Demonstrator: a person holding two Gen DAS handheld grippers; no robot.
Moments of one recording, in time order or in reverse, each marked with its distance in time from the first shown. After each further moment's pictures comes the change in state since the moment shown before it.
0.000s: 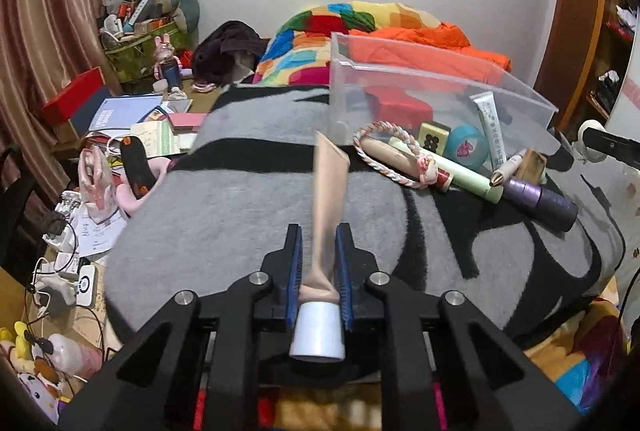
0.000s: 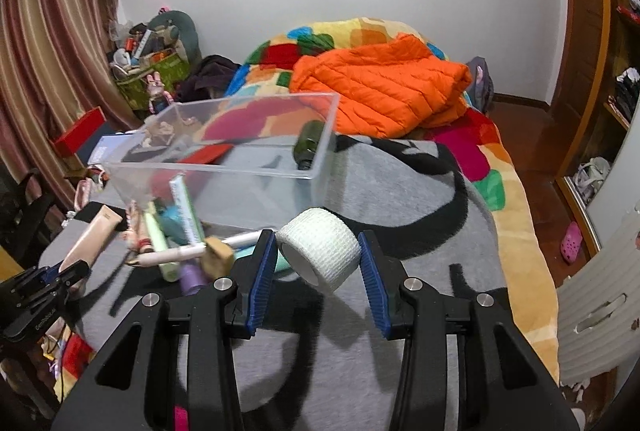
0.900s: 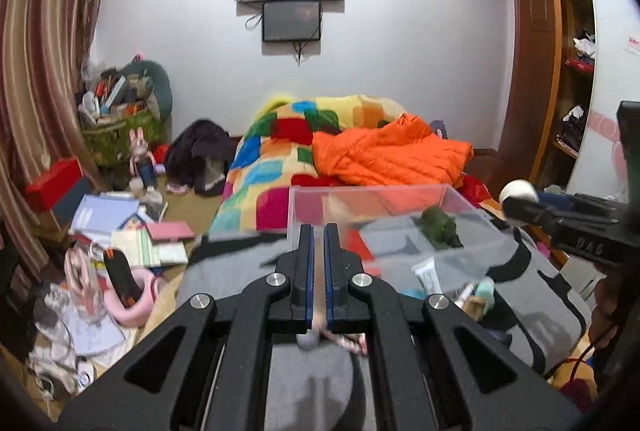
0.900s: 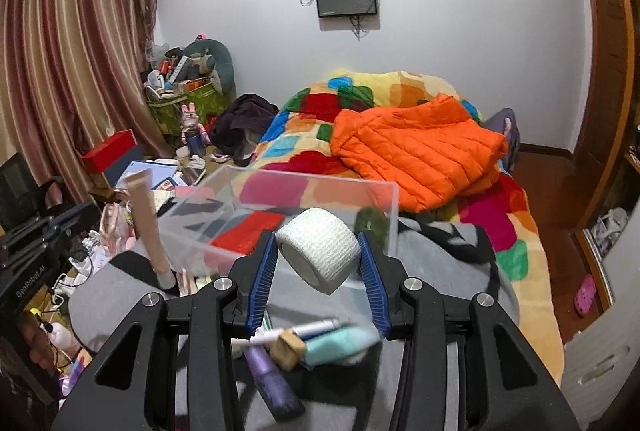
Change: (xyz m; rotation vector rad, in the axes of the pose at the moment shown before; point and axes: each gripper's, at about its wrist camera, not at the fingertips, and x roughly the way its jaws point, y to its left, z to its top) left arm -0.049 -0.027 0.106 0.083 -0.307 -0.090; right arm -0.006 0.045 0.060 -0.076 -0.135 0.083
